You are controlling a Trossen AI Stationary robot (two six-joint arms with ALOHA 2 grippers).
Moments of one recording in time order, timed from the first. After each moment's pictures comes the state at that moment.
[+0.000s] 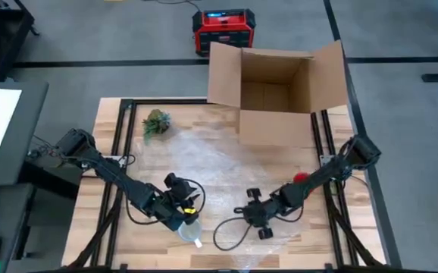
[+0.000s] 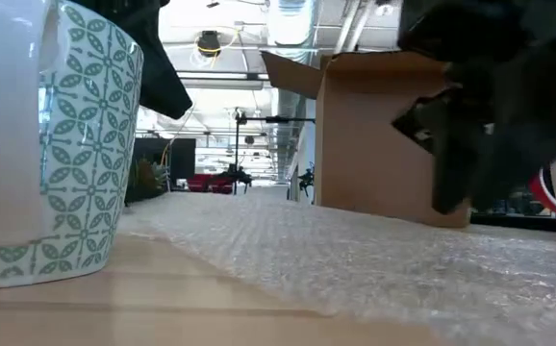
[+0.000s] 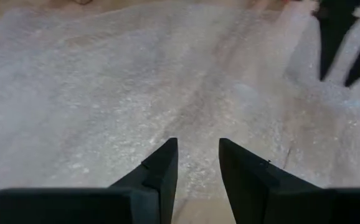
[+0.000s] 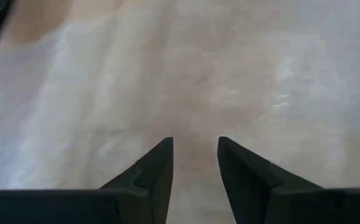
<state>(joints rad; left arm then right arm) -0.58 1.57 0.98 -0.48 -0.79 -0.99 0.50 1.84 0.97 -0.19 0.08 0.27</state>
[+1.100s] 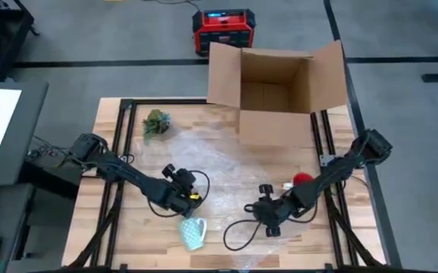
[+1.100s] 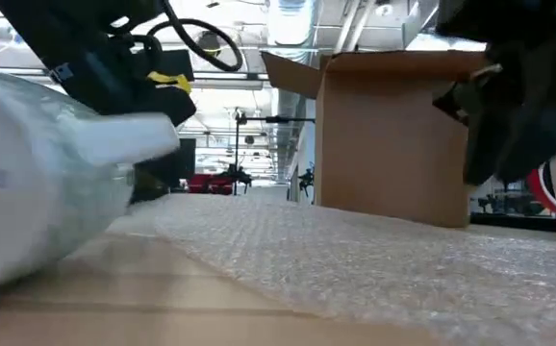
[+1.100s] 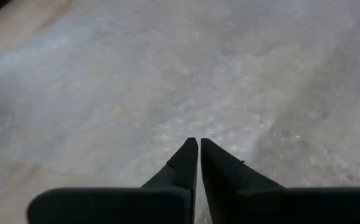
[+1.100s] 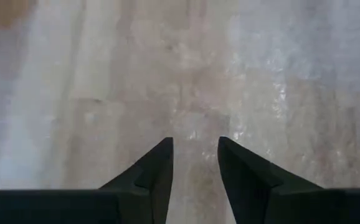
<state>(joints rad) -0.46 1.70 0.96 -0.65 -0.81 -1.08 0.57 1.75 0.91 -0.32 0.27 0.41</state>
